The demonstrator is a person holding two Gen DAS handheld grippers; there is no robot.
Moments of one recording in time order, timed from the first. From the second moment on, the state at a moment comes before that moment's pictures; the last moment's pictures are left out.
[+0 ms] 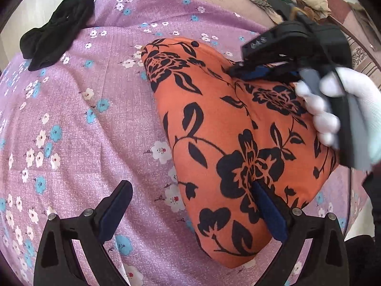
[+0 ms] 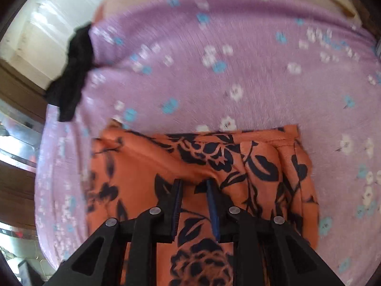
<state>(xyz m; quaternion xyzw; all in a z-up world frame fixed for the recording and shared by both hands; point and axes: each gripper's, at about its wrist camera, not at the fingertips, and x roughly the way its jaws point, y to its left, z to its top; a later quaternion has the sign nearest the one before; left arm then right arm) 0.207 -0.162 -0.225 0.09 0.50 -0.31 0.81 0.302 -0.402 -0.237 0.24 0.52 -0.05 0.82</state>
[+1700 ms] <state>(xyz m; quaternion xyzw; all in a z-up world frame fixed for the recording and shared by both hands) 0.191 -0.161 -0.230 0.09 0.47 -0.30 0.82 0.174 -0.406 -0.232 0.29 0.45 -0.03 0.85</state>
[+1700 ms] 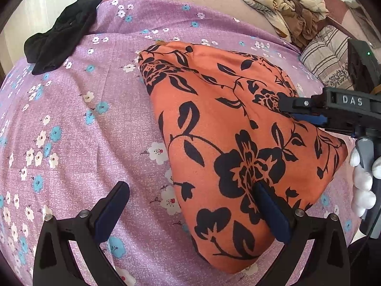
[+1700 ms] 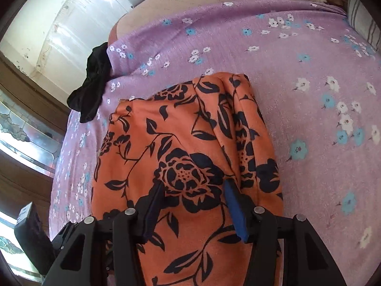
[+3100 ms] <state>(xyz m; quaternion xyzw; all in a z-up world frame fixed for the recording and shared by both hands) 0.206 -0.172 -0.212 0.17 0.37 -0.21 0.89 0.179 -0.446 -0.226 0.37 0.38 -0.04 0.85</state>
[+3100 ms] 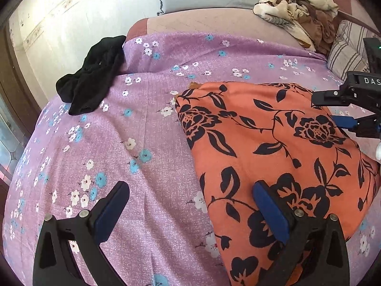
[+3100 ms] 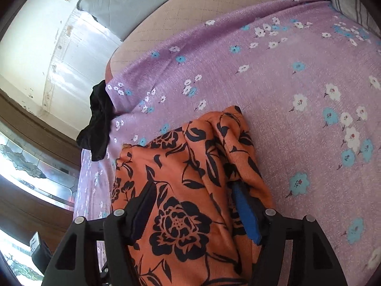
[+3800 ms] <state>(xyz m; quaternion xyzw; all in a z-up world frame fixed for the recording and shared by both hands) 0.208 -0.171 -0.214 0.16 0.37 -0.21 0.89 0.150 -0.481 -0.216 0.38 0.36 -0.04 0.85</state>
